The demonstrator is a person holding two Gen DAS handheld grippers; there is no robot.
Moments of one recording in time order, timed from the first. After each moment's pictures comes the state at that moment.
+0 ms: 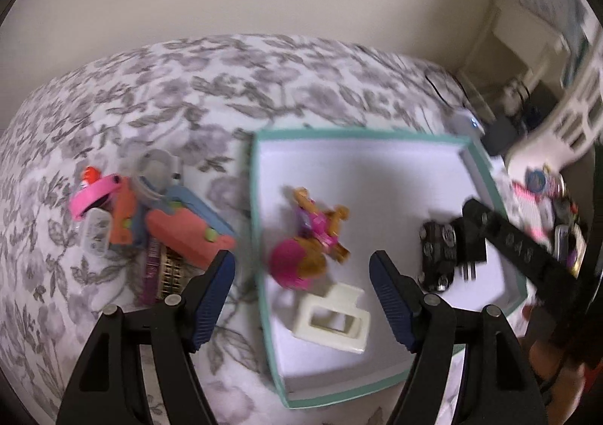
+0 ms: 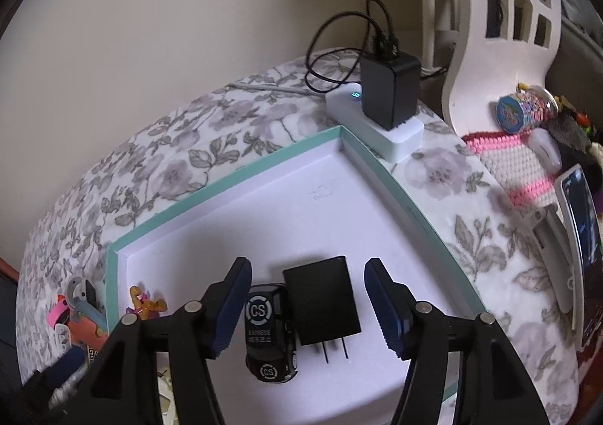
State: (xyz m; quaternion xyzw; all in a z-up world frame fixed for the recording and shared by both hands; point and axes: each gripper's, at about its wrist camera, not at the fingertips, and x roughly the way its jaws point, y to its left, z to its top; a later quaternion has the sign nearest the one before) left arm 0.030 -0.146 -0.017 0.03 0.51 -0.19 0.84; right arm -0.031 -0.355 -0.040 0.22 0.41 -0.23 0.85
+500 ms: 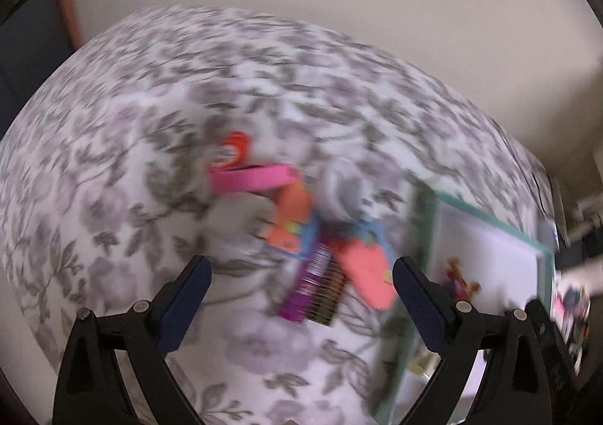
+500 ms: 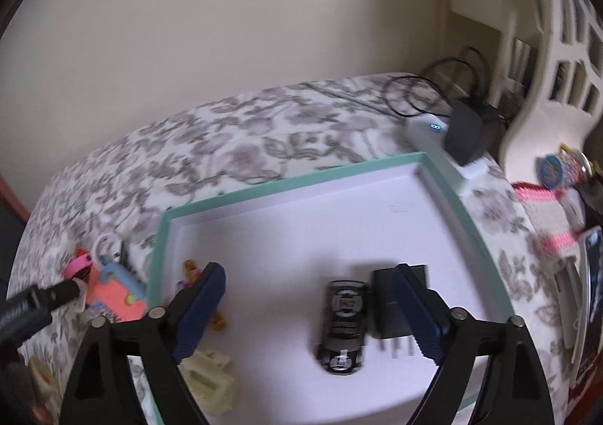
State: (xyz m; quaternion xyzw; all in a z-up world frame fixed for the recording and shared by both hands) left arm 0.071 -0.021 -0.021 -0.10 0.53 0.01 0.84; right arm -0.012 -0.292 -0.023 0.14 0.41 -0.15 0.89
